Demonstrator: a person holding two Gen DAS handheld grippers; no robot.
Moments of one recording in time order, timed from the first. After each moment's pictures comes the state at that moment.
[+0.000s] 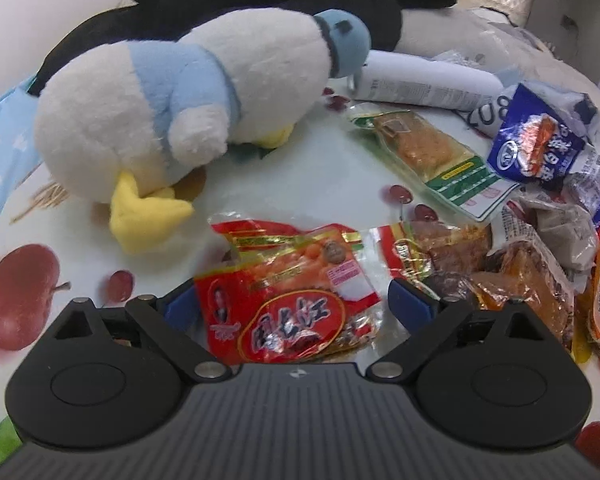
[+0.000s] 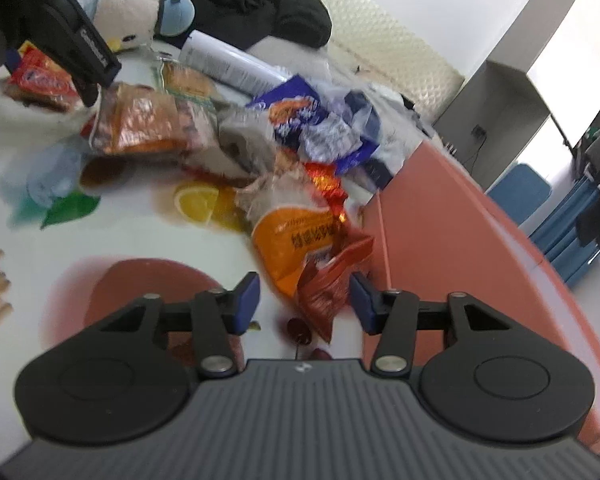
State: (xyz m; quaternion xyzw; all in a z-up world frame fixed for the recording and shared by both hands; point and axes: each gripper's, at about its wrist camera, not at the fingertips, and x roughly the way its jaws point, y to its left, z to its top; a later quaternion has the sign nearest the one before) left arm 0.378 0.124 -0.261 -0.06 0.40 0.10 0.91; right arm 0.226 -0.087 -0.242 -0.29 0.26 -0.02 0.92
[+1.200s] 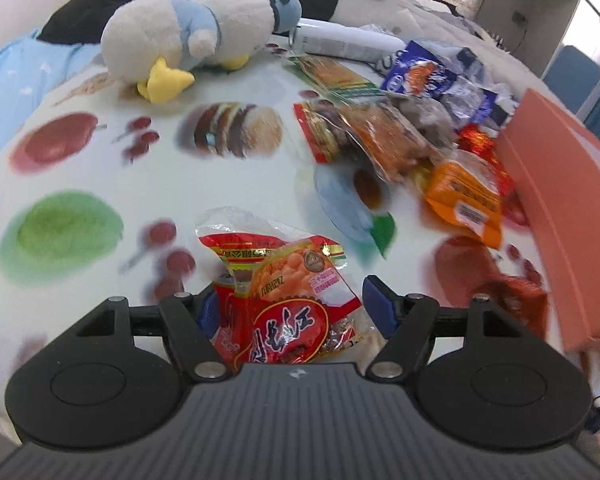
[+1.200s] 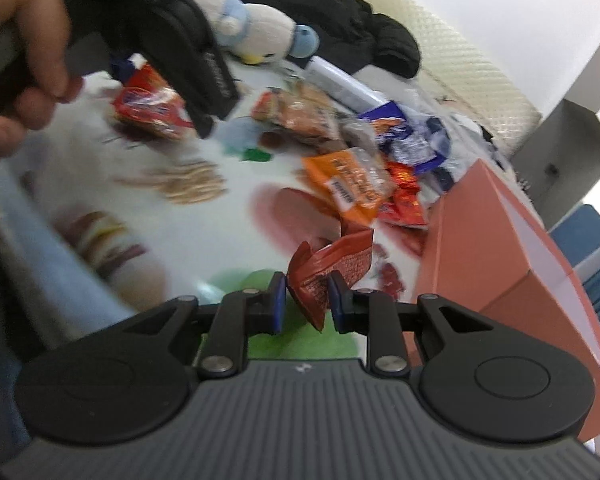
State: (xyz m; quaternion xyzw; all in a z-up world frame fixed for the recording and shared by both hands) left arm 0.197 0.080 -0.236 -0.12 0.42 0.02 0.90; right arm 0.082 -0.087 -0.222 -0.32 0.27 0.14 0.90
